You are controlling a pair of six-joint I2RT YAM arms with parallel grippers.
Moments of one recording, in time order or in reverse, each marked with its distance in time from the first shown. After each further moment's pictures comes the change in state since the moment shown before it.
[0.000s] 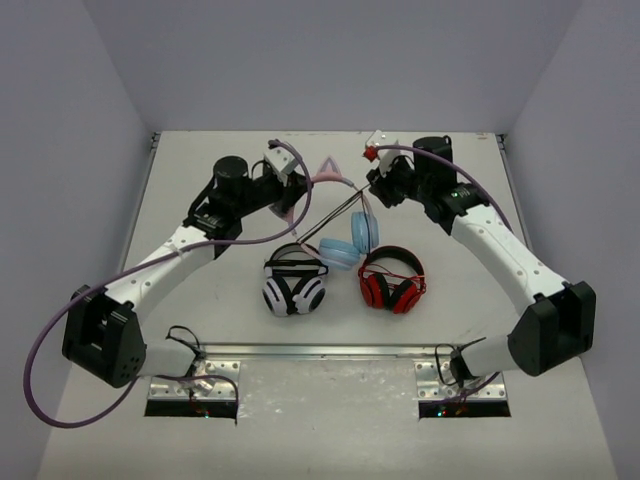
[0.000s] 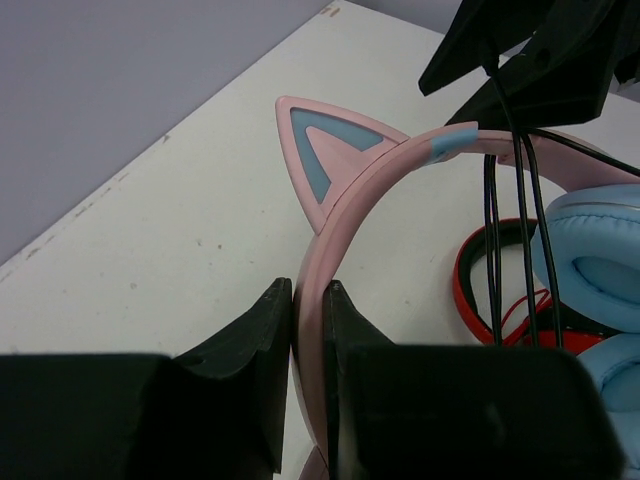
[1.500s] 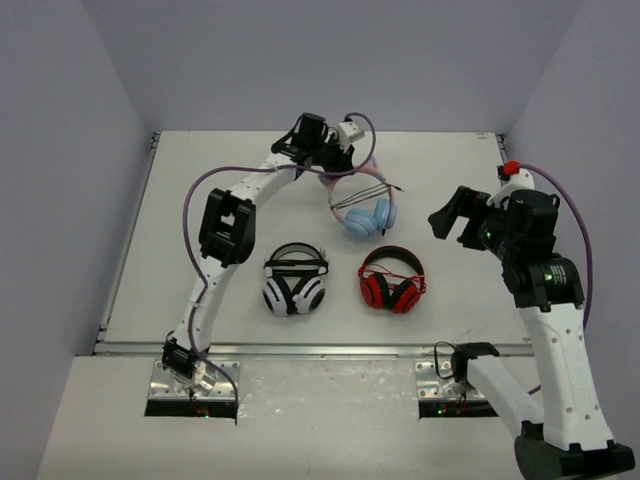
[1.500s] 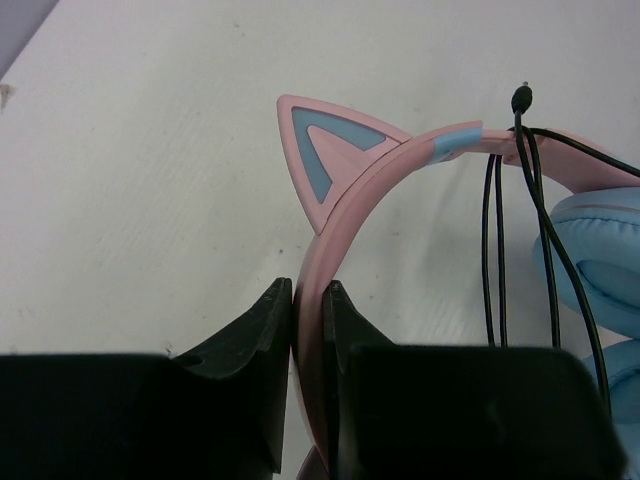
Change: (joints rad) left arm 0.001 1.174 1.255 -0.514 0.177 0.172; right arm -0.319 -0.599 -0.105 -0.430 0.158 0.838
